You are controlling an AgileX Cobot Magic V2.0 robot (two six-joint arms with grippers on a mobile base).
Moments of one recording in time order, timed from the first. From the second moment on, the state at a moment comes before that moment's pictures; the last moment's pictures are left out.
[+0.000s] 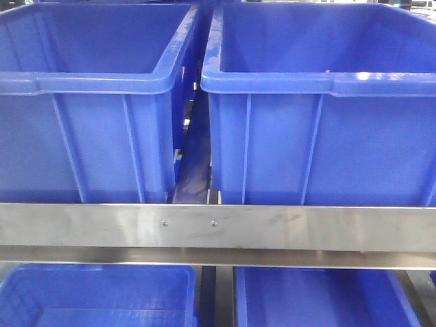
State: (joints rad) left arm -0.18 0.67 -0.51 -0.05 0.44 -0.25; right arm -0.03 0.42 -0.42 0.00 0.30 0.12
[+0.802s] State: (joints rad) left arm -0.25 0.98 -0.86 -0.05 0.30 -0.22; right arm 0.11 0.84 -0.73 -0.03 0.11 0.11
